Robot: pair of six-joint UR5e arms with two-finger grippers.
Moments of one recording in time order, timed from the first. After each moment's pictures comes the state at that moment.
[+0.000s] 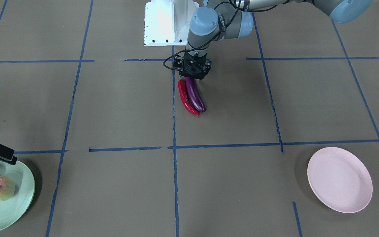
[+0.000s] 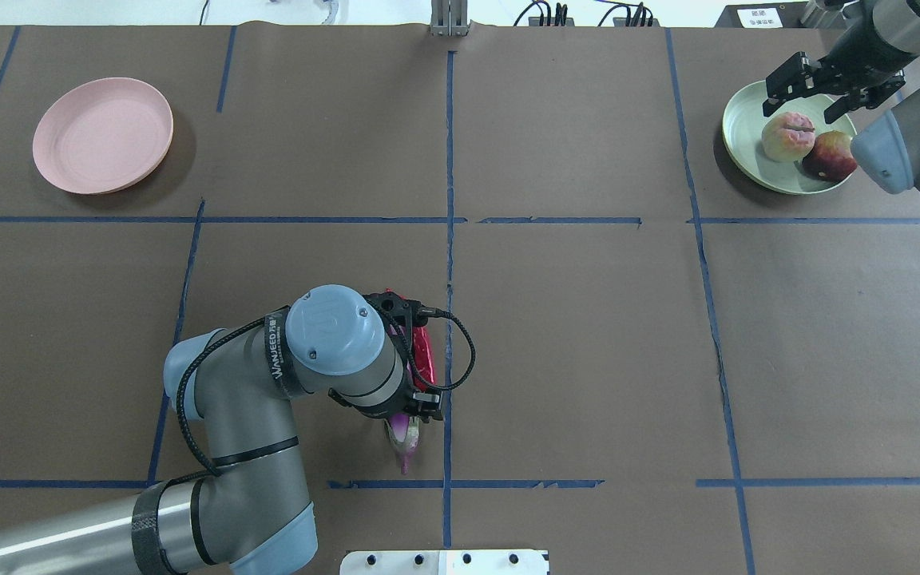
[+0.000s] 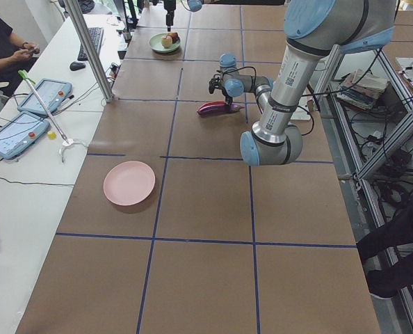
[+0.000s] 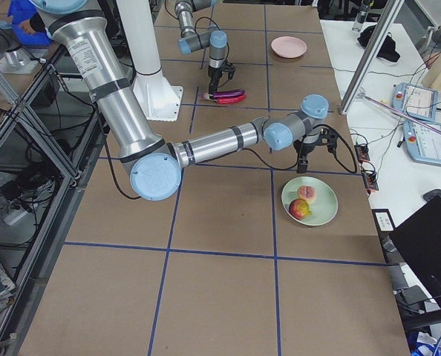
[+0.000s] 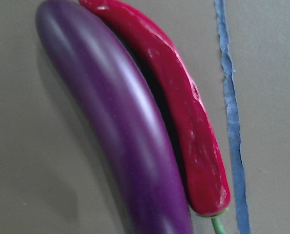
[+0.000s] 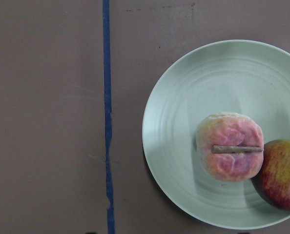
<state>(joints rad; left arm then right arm) -0.35 -2.19 -1.68 -1.70 -1.92 -1.18 1.20 -1.12 1.41 -1.35 2.30 0.67</state>
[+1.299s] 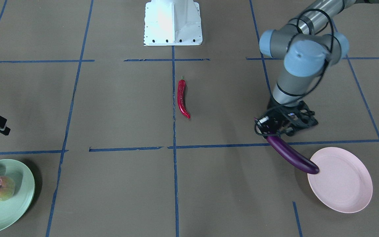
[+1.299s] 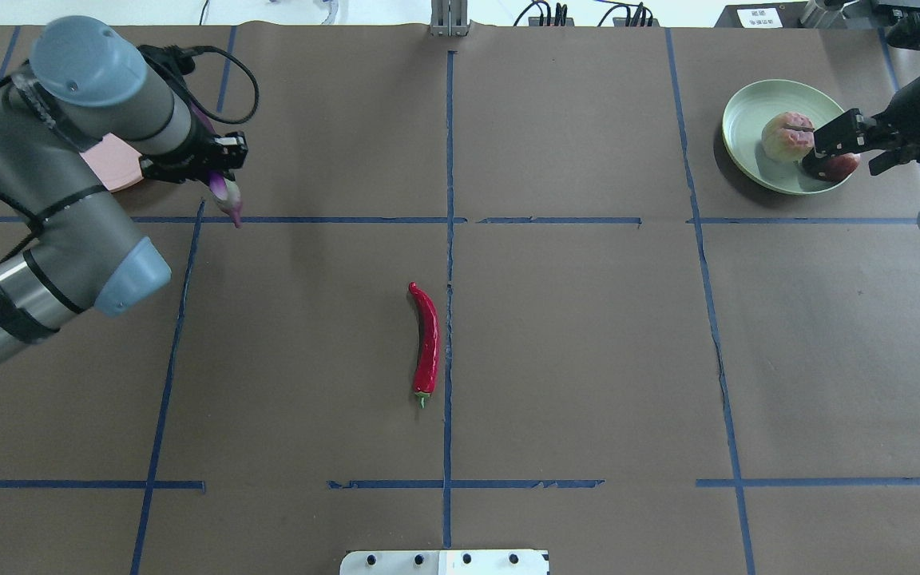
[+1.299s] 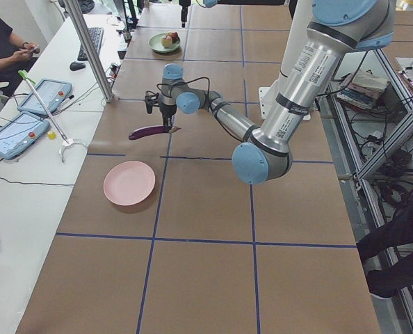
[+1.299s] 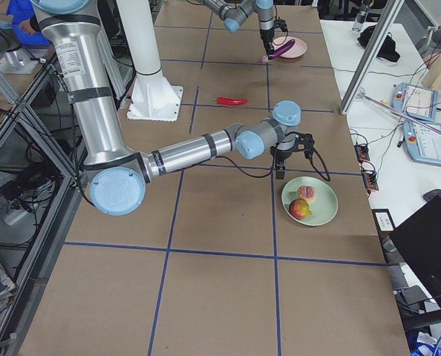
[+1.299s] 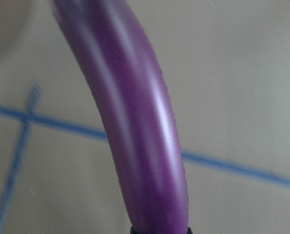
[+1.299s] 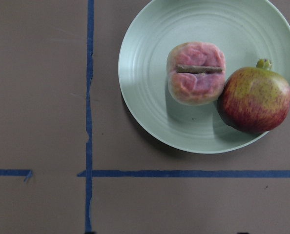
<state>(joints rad) -0.91 -2.08 -1.51 -1.82 -1.93 -1.19 1.19 -1.37 1.69 -1.34 2.31 0.67</state>
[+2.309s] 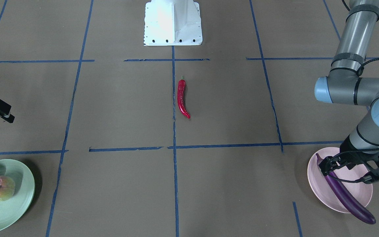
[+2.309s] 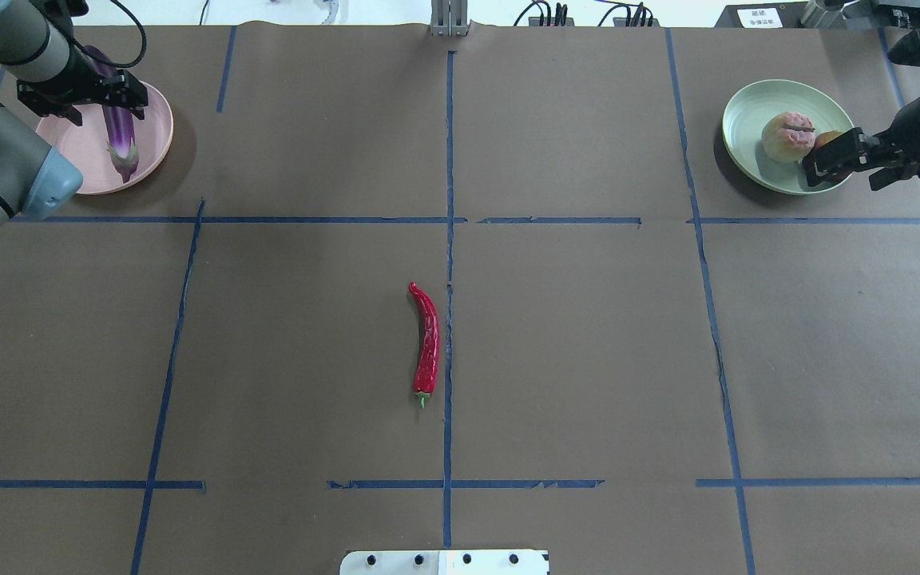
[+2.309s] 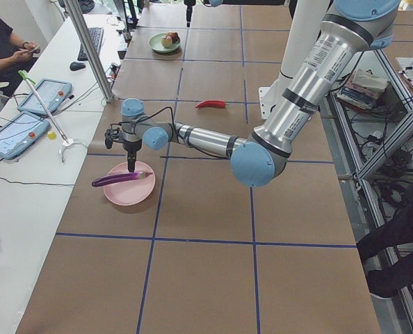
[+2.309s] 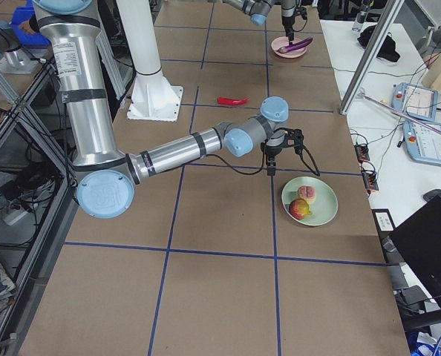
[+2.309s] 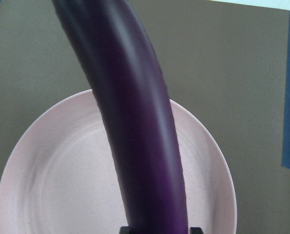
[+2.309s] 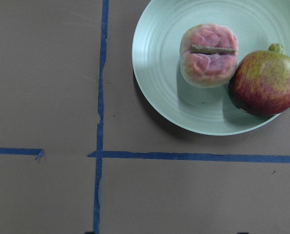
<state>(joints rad) -1.10 -2.11 -1.21 -1.99 -2.08 -0.89 1.17 -1.41 1.75 -1.34 2.30 0.68</state>
